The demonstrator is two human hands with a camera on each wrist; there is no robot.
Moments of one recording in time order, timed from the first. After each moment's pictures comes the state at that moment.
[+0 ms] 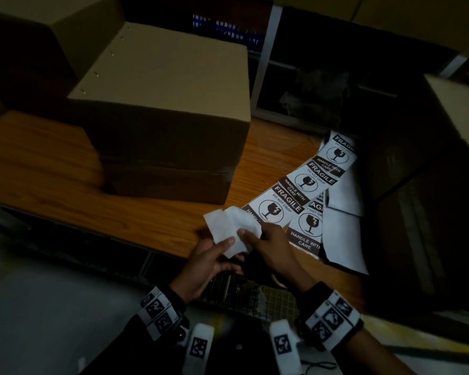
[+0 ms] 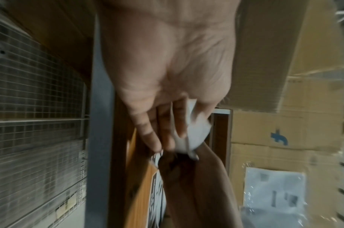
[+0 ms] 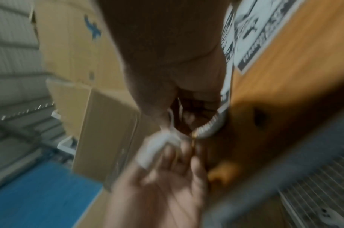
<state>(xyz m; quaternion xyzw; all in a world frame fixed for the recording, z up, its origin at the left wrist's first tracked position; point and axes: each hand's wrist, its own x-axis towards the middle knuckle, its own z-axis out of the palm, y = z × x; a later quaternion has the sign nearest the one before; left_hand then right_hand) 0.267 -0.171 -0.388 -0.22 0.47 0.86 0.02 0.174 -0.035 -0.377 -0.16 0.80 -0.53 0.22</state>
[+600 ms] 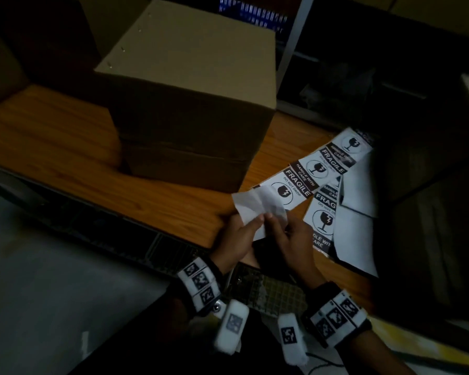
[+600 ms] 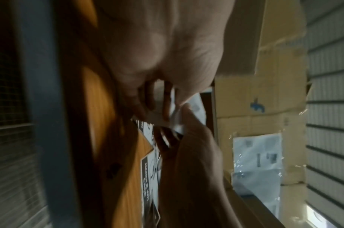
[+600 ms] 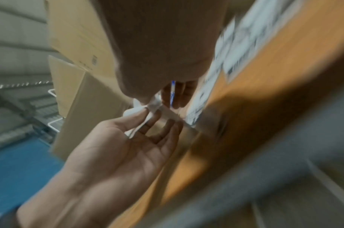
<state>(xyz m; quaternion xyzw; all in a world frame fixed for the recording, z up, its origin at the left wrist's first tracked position) 0.230 -0.140 -0.373 -0.24 0.53 0.81 -0.06 0.176 -0.023 -0.375 -0.24 0.84 -0.48 0.00</state>
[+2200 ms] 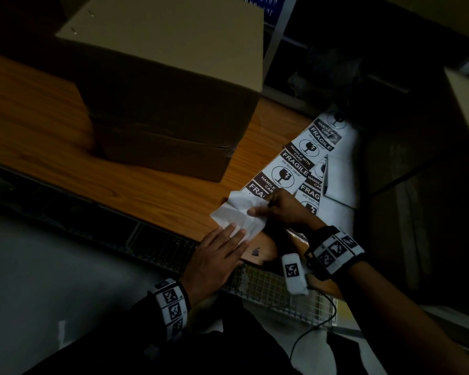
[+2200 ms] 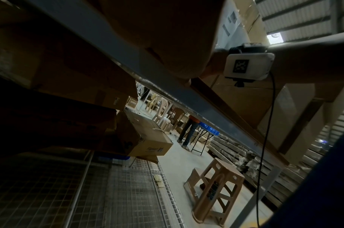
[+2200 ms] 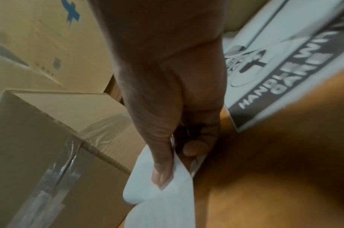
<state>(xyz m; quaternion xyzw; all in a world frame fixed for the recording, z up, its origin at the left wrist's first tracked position) 0.285 -0.138 -0.466 0.12 0.96 0.14 -0.21 0.092 -0.014 -0.363 -0.25 0.84 -0.34 0.34</state>
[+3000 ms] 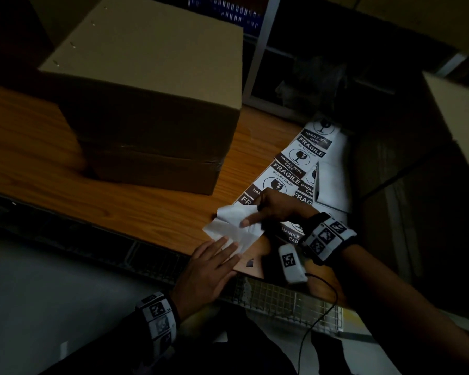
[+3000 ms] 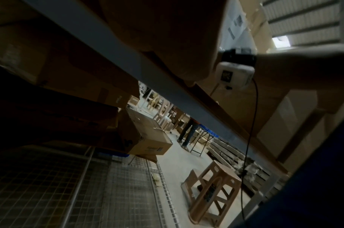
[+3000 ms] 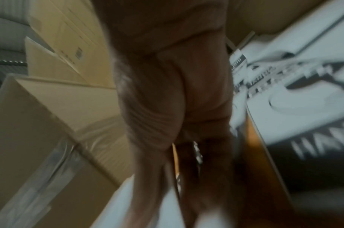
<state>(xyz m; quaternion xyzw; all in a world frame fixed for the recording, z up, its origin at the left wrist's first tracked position) 0.284 -0.149 -0.459 0.13 0.95 0.20 -0.19 0.066 -0.029 -0.340 -0.31 0.82 -0.22 0.43</state>
